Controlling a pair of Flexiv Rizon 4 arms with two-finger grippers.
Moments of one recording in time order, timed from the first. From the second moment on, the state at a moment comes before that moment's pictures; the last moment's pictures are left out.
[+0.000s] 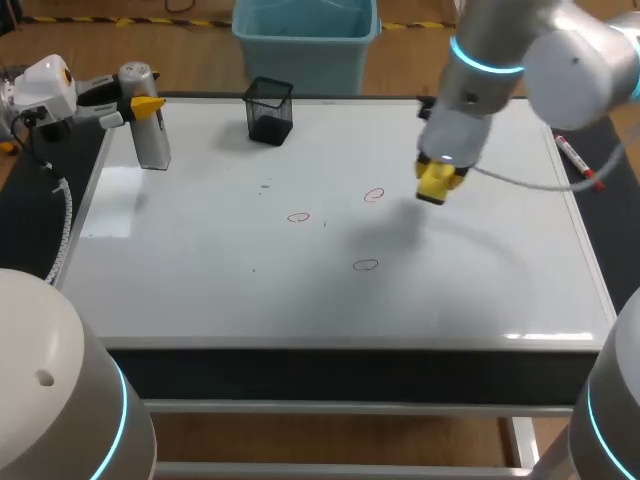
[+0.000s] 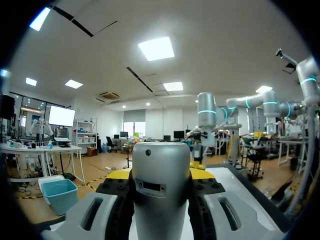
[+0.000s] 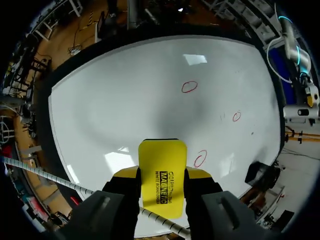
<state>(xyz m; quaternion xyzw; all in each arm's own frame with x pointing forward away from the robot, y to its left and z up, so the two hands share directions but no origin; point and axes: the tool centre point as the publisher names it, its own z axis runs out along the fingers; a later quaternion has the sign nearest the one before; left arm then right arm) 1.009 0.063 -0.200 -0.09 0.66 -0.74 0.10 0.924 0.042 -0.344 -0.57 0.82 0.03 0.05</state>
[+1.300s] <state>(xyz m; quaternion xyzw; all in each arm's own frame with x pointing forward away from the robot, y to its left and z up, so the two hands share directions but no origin) 1.009 0.063 -0.200 -0.09 0.66 -0.74 0.10 0.924 0.290 -0.405 -0.71 0.71 0.04 0.01</state>
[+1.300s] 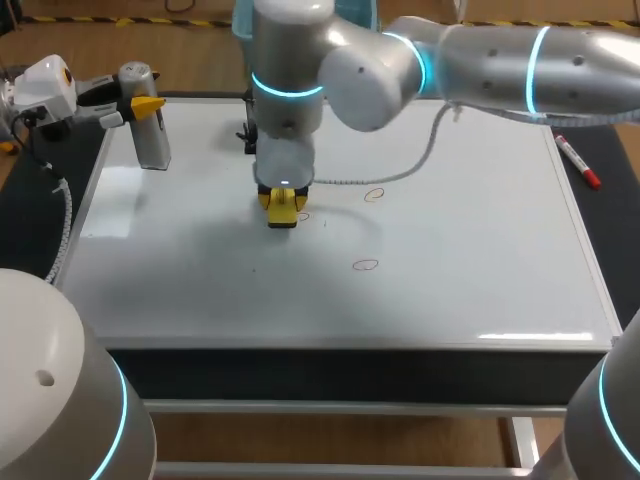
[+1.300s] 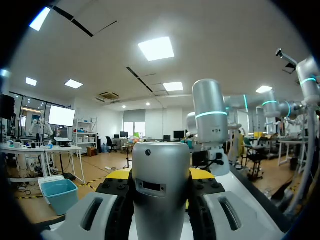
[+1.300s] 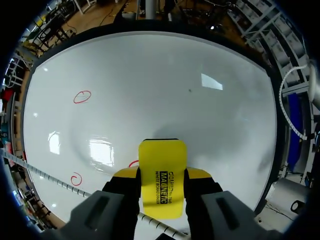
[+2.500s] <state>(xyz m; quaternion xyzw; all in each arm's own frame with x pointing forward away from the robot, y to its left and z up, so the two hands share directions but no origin) 1.009 0.063 -0.200 -0.09 0.66 -0.74 0.10 0.930 0.229 -0.427 -0.65 0.76 0.01 -0.04</state>
